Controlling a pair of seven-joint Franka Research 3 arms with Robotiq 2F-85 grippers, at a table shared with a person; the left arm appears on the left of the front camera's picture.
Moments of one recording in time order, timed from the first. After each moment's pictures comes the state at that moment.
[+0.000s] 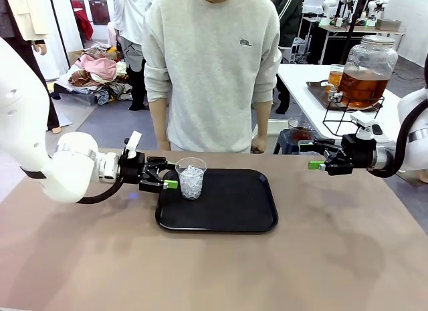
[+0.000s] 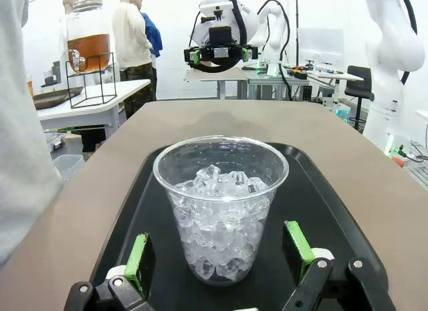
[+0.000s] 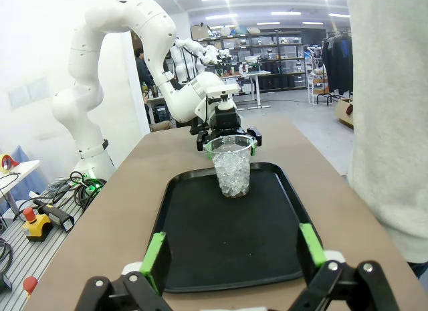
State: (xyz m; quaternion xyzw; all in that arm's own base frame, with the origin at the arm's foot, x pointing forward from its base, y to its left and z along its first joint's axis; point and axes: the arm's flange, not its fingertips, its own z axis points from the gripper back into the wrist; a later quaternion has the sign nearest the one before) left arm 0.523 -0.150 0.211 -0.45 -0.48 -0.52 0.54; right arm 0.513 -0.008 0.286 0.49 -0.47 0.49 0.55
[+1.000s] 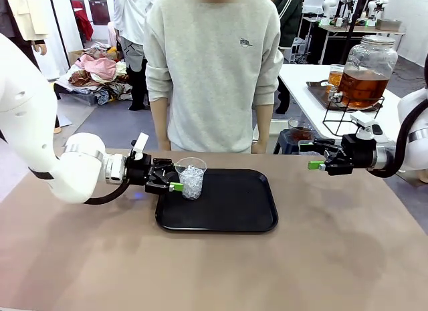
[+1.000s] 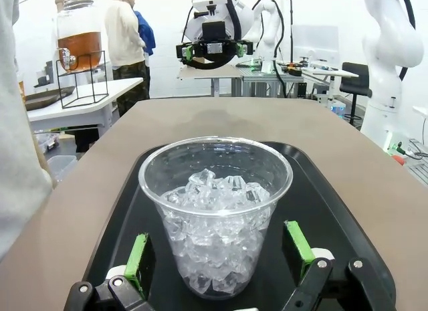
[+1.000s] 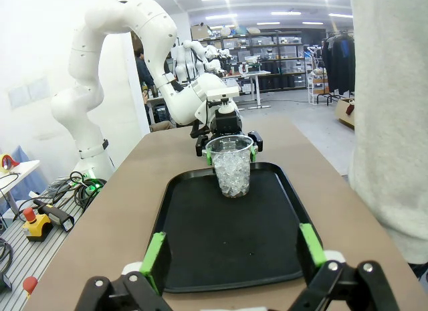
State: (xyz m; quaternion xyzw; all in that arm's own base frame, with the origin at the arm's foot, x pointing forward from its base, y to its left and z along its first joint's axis) left arm 0.524 -0.169 0.206 -0.46 -0.47 -0.53 0.54; right arm 0.513 -0.008 0.286 0.49 -0.47 0.49 0.55
